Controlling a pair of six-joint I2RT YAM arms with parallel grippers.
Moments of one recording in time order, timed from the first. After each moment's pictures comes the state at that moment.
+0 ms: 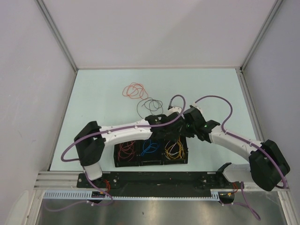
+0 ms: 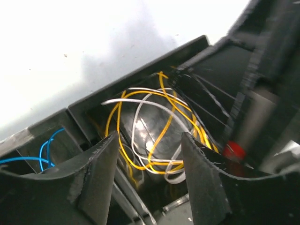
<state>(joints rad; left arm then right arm) -1.13 1.77 1.34 -0.59 -0.29 -0.68 0.66 1.28 0.71 -0.33 0.07 0.89</state>
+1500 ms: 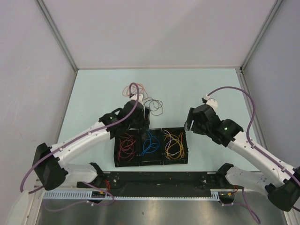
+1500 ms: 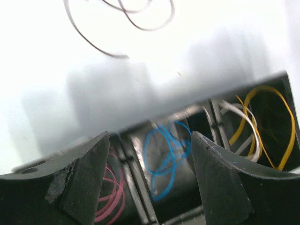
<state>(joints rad) -0.84 1.22 0.98 -0.55 -0.28 -0.53 0.72 1.00 0.94 -0.78 0.33 0.81</state>
